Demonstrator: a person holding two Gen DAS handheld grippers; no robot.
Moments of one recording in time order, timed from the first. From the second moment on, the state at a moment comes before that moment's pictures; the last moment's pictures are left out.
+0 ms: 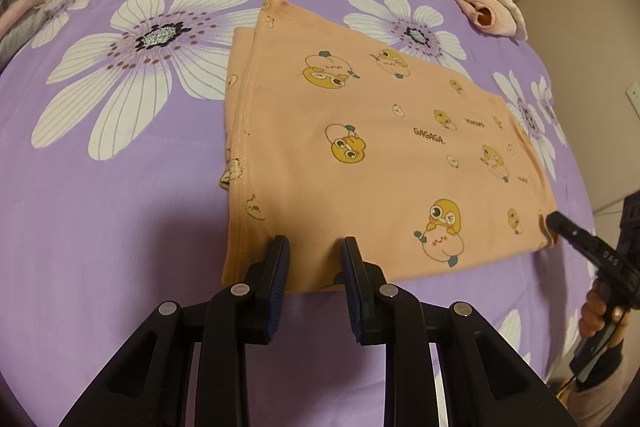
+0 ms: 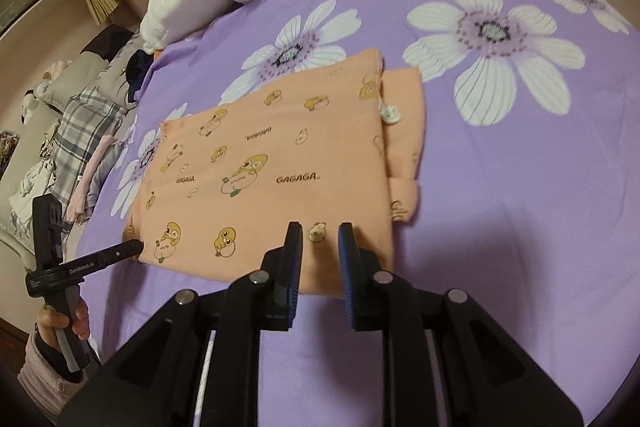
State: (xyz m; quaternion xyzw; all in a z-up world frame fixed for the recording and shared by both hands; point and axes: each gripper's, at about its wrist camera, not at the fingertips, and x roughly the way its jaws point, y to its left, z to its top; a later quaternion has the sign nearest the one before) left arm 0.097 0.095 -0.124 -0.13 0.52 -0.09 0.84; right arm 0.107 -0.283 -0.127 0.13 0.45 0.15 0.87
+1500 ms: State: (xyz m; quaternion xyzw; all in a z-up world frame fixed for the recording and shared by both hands) left arm 0.039 0.141 -0.110 -0.28 0.45 -0.05 0.85; right arm 0.087 -0.299 -0.138 0.16 0.44 0.12 0.87
